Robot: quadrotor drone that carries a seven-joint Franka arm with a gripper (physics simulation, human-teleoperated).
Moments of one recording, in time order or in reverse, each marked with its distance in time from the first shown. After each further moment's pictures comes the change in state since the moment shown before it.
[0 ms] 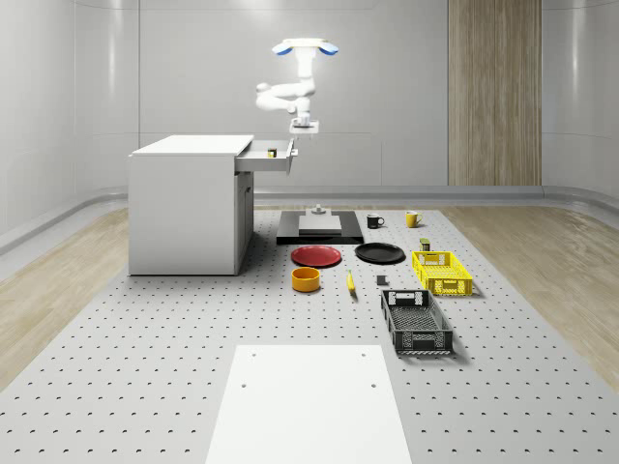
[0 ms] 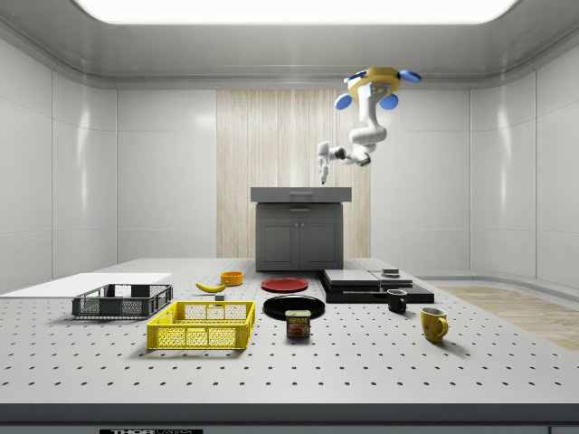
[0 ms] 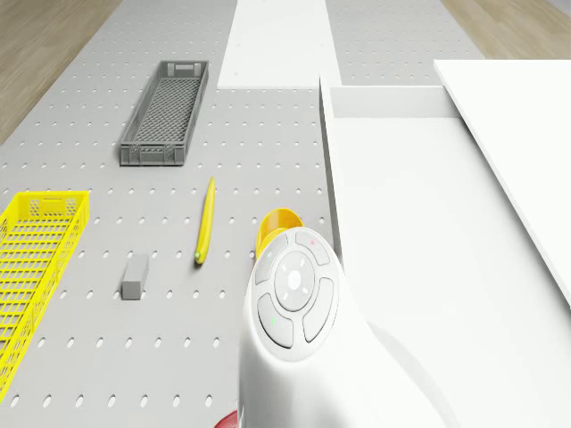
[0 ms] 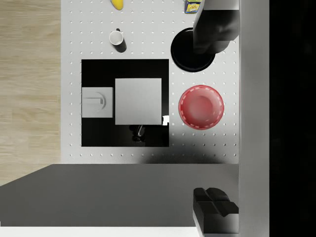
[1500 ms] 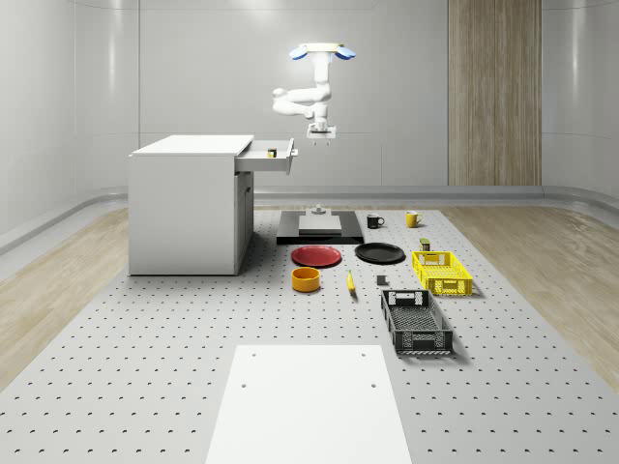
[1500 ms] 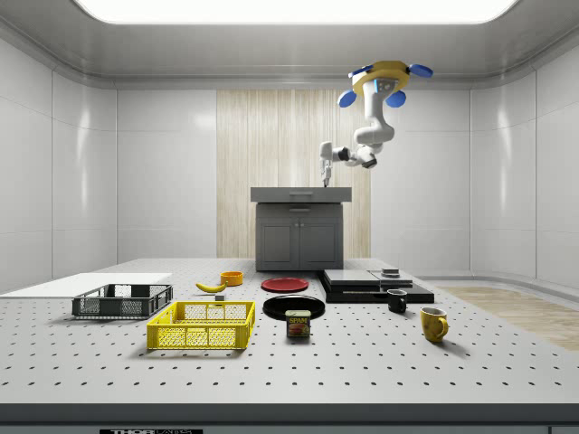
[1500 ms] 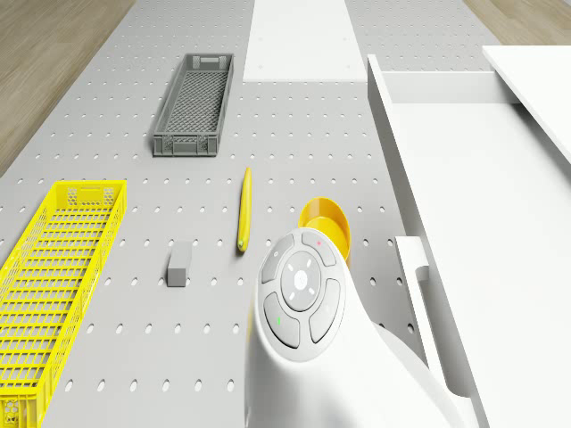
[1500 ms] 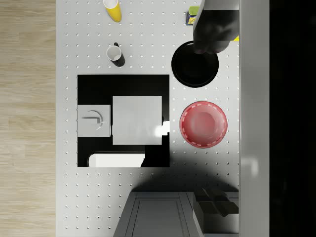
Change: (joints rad) arm 0.013 -0.010 0.008 -0.002 -0.023 -0.033 -0.015
